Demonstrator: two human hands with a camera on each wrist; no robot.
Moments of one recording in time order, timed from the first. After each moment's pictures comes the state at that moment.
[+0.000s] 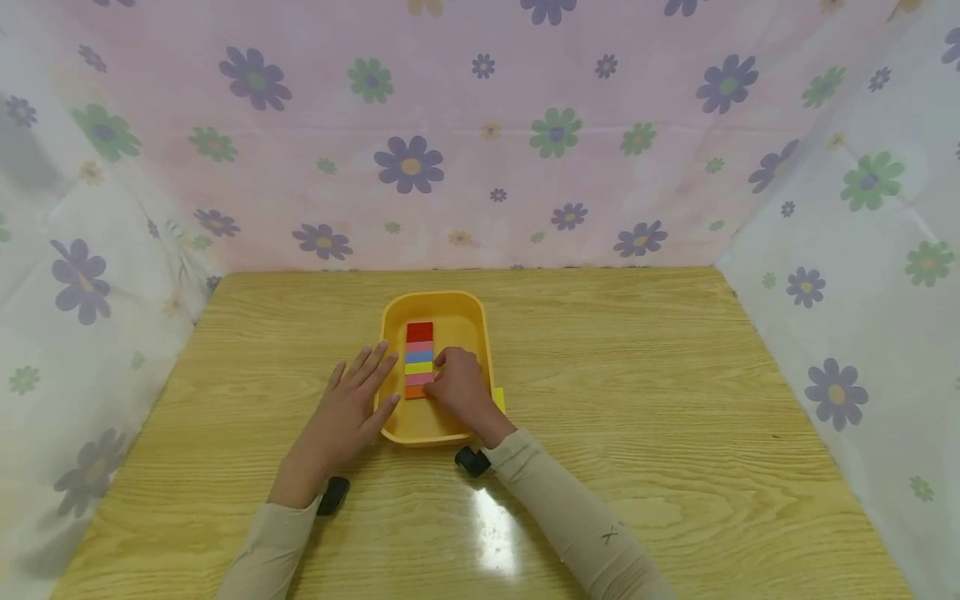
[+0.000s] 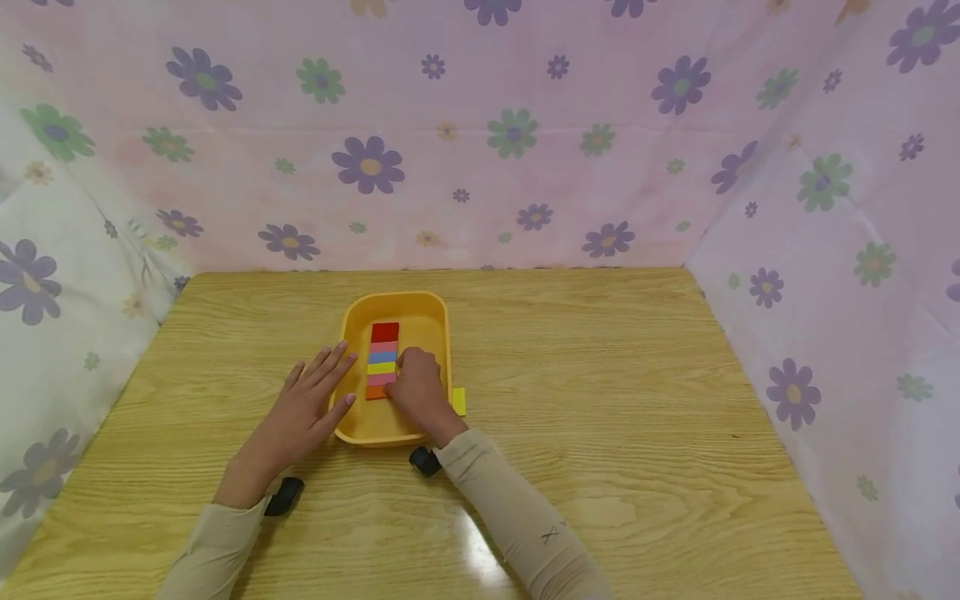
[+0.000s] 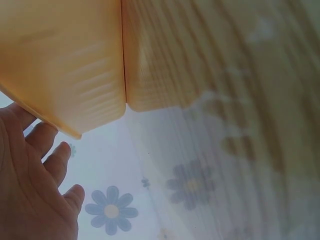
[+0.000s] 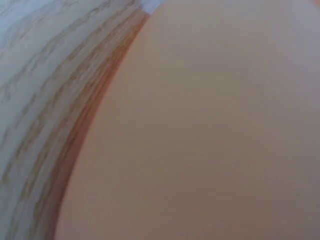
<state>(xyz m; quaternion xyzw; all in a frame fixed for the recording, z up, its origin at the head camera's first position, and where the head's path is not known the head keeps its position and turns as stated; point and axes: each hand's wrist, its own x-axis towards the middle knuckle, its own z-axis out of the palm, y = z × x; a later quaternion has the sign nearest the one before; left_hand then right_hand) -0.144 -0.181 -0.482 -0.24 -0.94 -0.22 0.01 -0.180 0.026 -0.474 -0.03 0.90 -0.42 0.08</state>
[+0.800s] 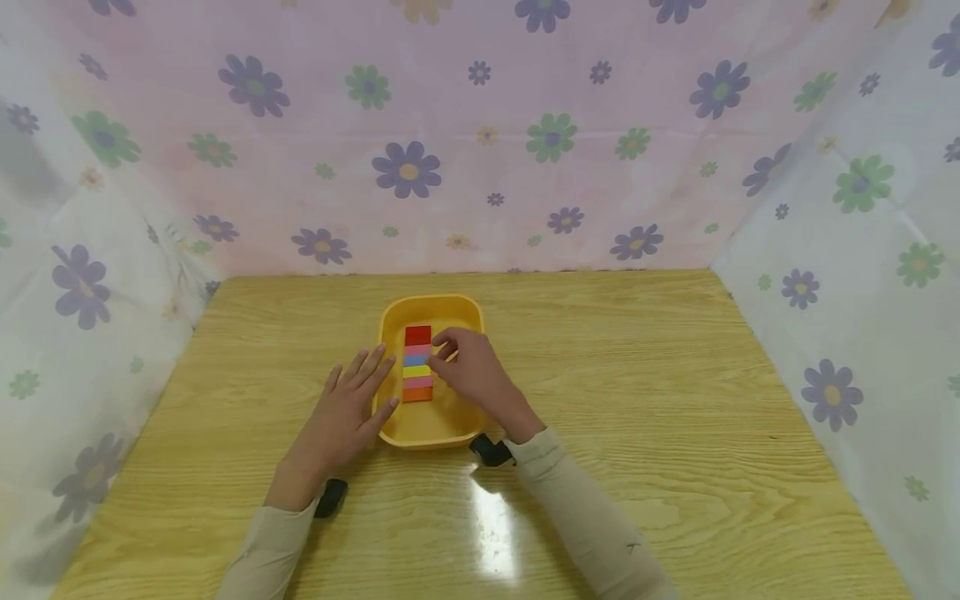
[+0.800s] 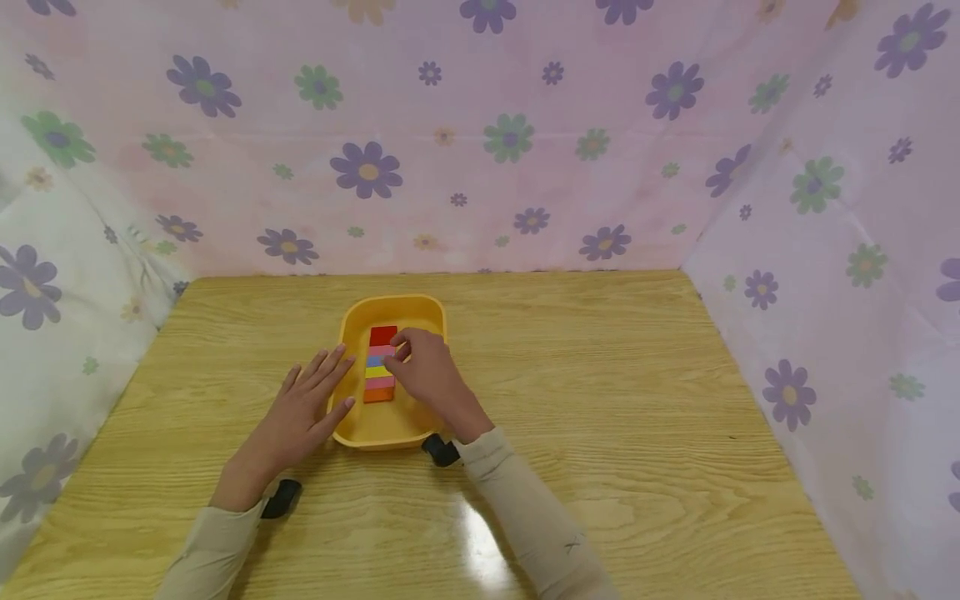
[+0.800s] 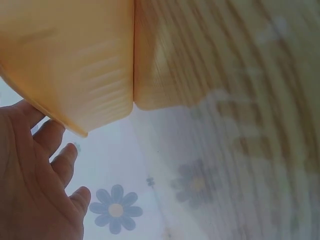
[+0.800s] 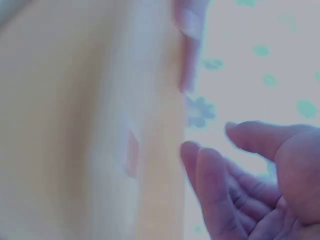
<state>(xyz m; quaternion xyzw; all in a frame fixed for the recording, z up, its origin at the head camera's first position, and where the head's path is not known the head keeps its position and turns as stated) -0.143 -0.178 -0.478 -0.24 -0.95 -0.21 0.01 -0.181 0.058 -0.436 -0.12 0.86 -0.48 0.07</state>
